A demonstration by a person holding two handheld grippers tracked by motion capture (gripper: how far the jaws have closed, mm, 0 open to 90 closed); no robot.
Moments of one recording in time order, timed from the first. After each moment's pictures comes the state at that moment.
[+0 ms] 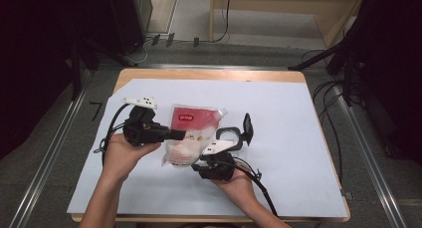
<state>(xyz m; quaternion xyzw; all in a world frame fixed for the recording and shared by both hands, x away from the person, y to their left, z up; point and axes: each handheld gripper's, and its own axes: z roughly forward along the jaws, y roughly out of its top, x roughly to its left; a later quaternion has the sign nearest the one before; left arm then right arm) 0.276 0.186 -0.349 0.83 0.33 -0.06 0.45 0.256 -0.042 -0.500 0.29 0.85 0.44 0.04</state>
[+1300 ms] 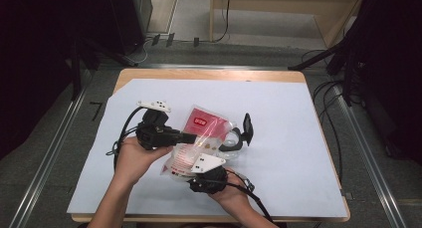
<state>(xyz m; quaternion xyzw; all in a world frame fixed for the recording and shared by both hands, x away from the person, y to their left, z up) 0.275 0.160 -0.359 0.83 0.33 -0.06 0.45 0.219 -0.020 -0.496 0.21 0.86 0.45 0.11</state>
